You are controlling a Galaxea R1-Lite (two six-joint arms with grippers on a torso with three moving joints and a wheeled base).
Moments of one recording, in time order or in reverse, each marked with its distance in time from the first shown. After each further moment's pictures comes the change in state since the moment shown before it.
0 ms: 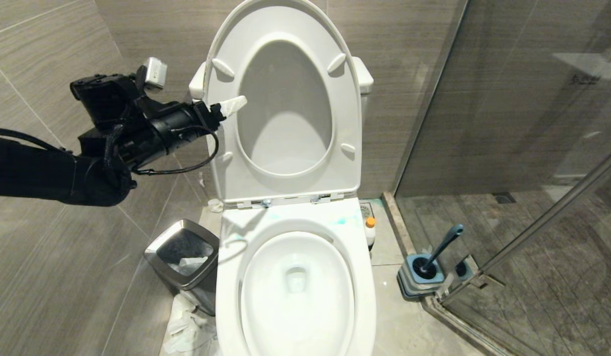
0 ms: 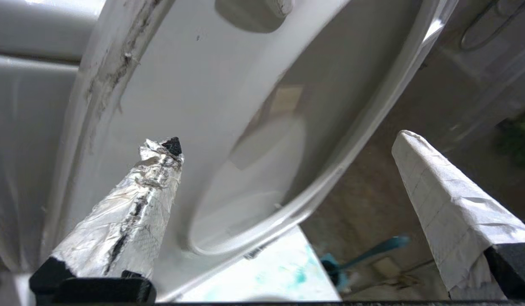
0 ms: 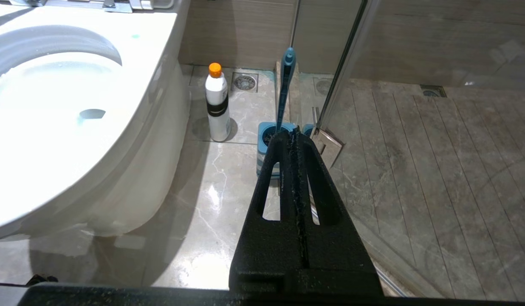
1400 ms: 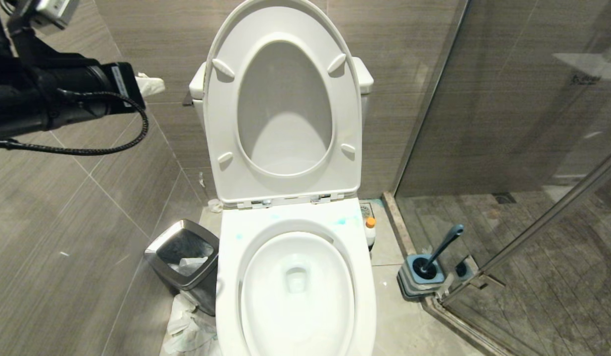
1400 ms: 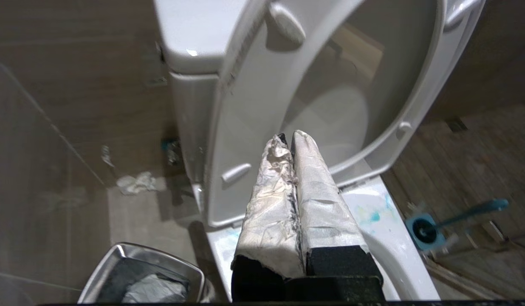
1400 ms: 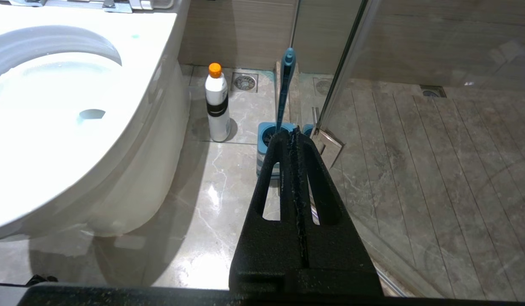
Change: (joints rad) left arm -0.010 -0.460 0.014 0.662 0.316 0.326; right arm 0.000 0.000 0.000 0.001 0.000 0.000
